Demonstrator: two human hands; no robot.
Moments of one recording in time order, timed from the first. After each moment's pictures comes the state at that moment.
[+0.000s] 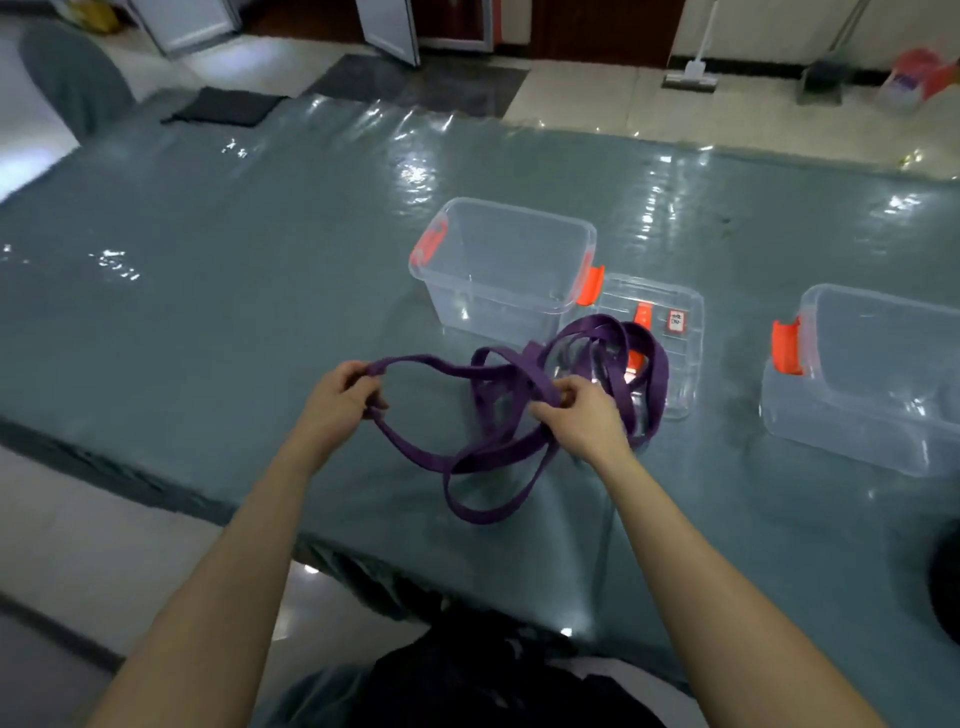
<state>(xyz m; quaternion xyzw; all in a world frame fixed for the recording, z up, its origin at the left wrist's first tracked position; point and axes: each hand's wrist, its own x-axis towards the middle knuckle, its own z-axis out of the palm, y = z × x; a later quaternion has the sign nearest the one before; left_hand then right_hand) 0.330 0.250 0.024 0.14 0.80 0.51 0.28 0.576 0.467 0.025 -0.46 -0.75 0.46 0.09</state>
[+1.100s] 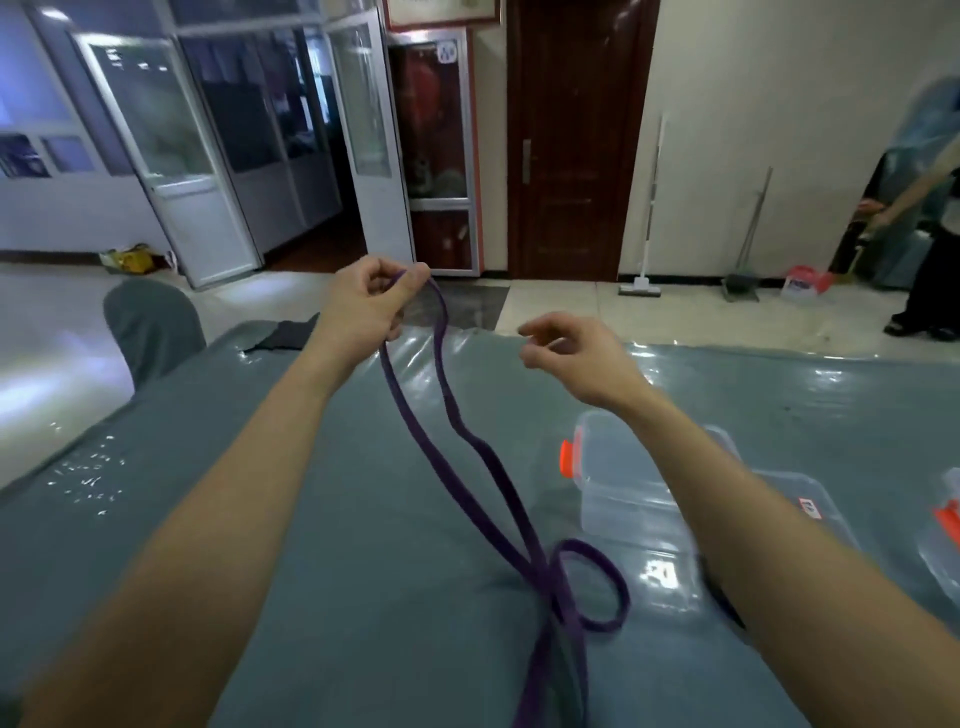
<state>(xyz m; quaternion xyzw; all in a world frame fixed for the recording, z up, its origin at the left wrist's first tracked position) 0.031 0.243 0.337 0.42 0.64 0.63 0.13 0.254 0.405 0.286 -0.24 -0.84 0.41 0.28</state>
